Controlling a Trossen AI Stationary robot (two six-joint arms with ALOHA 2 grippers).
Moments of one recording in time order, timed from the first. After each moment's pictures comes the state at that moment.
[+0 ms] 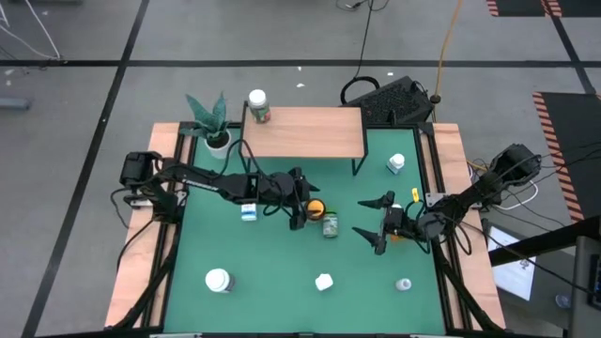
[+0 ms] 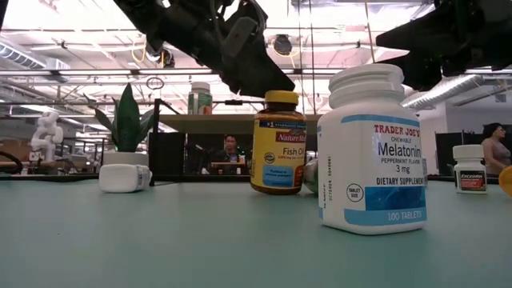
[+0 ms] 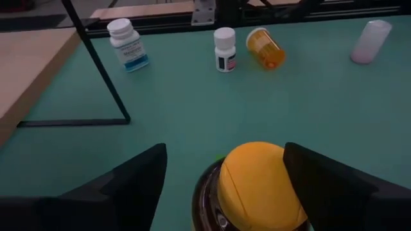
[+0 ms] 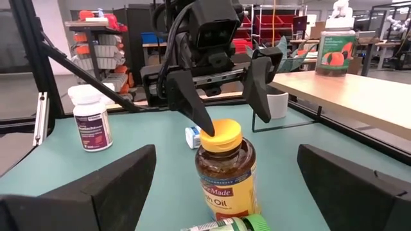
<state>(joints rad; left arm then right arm) 0.00 1.70 1.02 0.16 -0.05 0.08 0.58 1.21 0.14 1.05 0.84 0.07</state>
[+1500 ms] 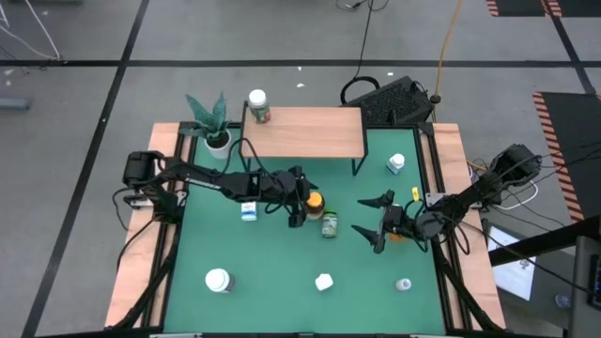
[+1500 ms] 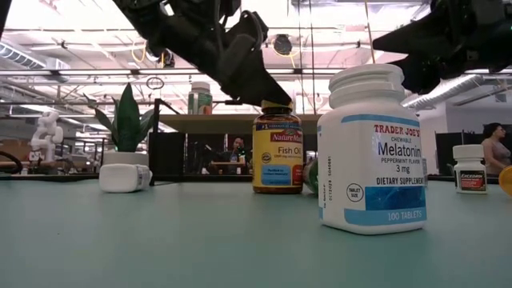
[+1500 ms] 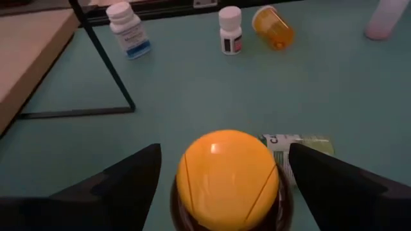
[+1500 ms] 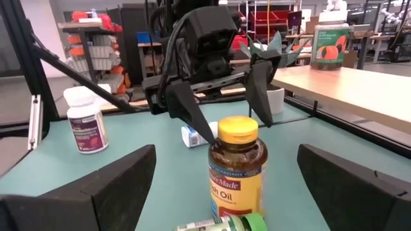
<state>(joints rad) 0.03 1.72 1.02 0.17 -0.04 0.13 0.56 1.21 0.14 1.04 0.84 0.10</state>
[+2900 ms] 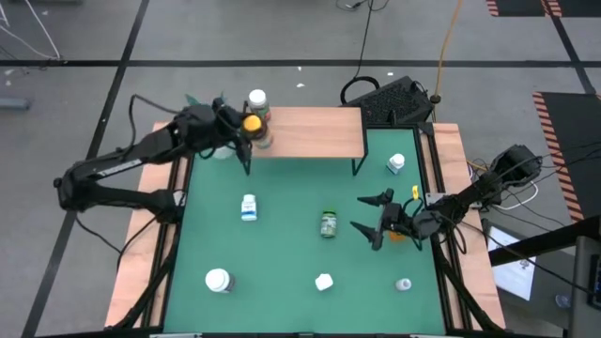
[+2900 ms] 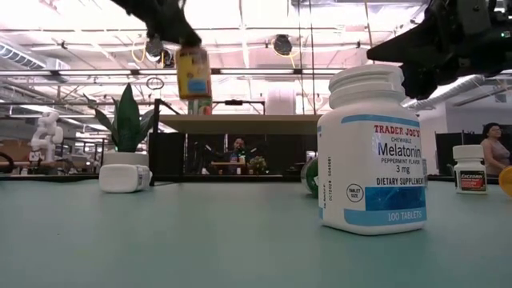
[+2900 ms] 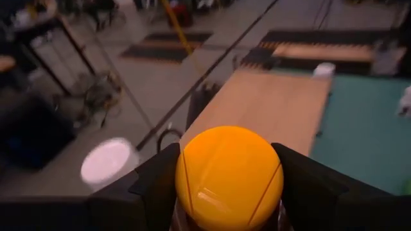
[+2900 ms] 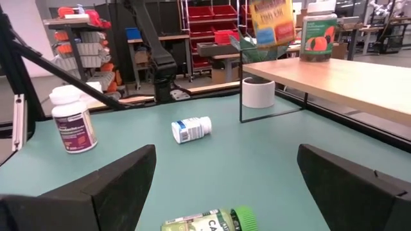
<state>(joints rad) 0.45 1.06 1.02 -0.30 -0.15 0.20 0.53 1.21 0.14 1.00 0.84 0.15</state>
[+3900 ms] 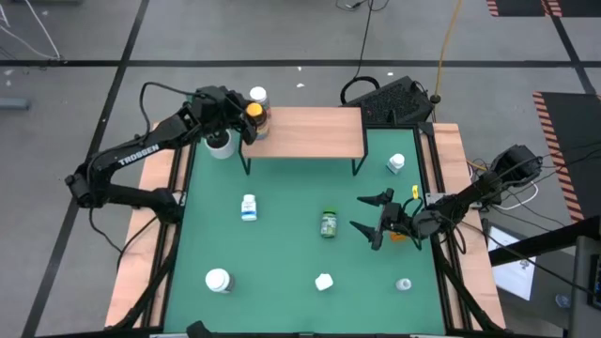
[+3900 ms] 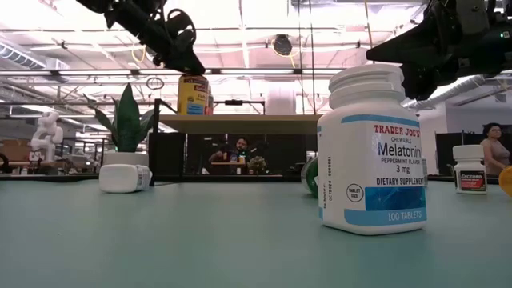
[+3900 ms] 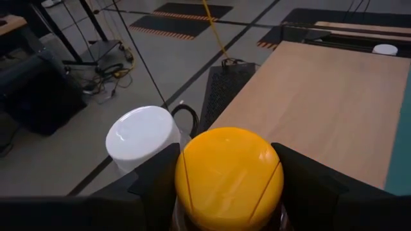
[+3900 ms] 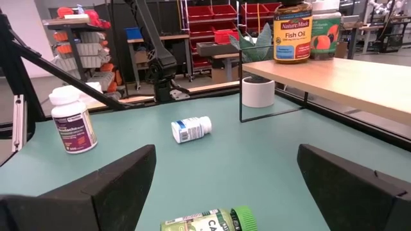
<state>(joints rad) 0.67 1.20 1.02 -0.23 -0.02 0.21 0.52 1.21 0.14 1.00 0.83 0.15</state>
